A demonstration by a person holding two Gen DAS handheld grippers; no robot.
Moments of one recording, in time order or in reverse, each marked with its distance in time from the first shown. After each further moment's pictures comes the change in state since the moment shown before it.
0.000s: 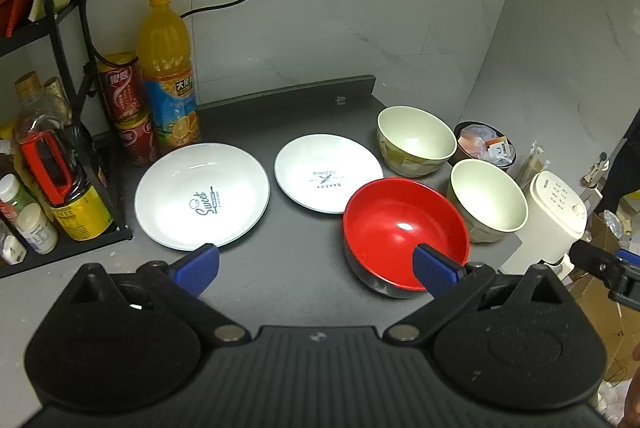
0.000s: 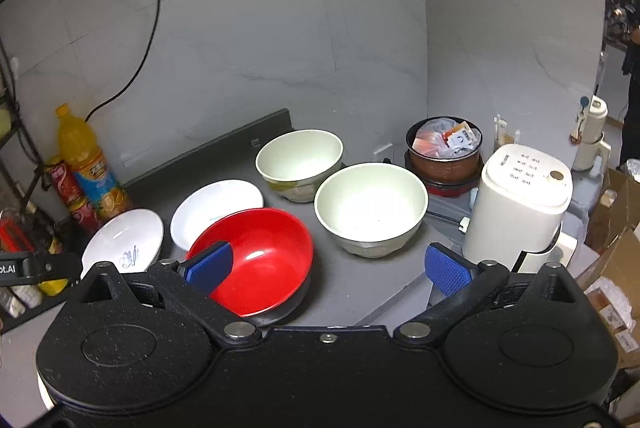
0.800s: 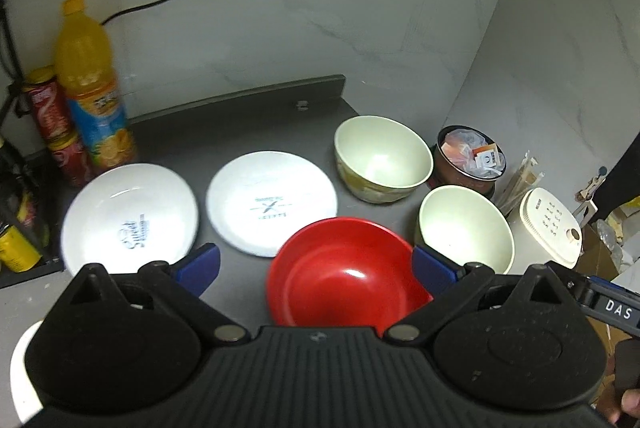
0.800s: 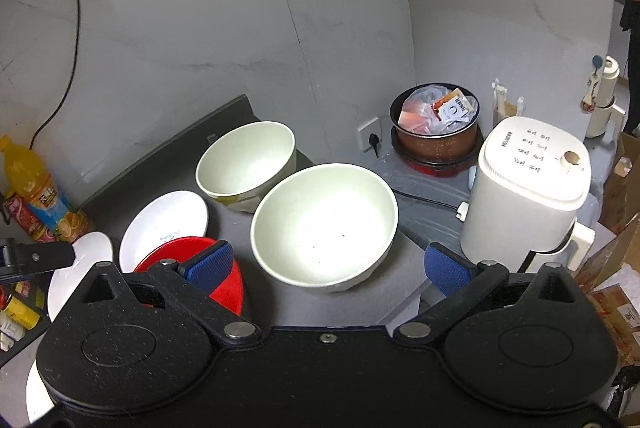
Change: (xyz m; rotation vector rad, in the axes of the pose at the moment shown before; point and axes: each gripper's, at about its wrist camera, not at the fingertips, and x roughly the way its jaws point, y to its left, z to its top) left arm 0.082 -0.069 0.056 -0.008 0.040 -0.033; right arm 0.100 -0.073 0.038 0.075 0.112 0.016
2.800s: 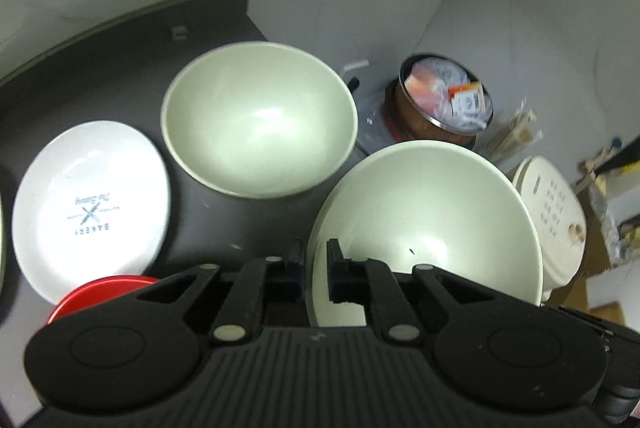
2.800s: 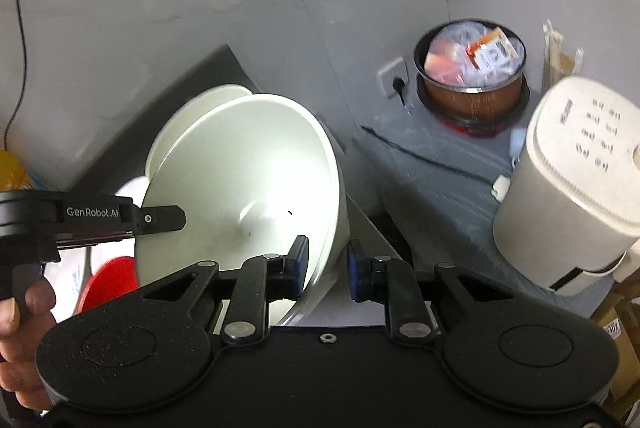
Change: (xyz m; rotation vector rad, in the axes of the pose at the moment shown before) left arm 0.182 -0.111 0.043 -0.011 0.252 -0.074; right arm 0.112 -0.050 0.050 0.004 0.216 0.133
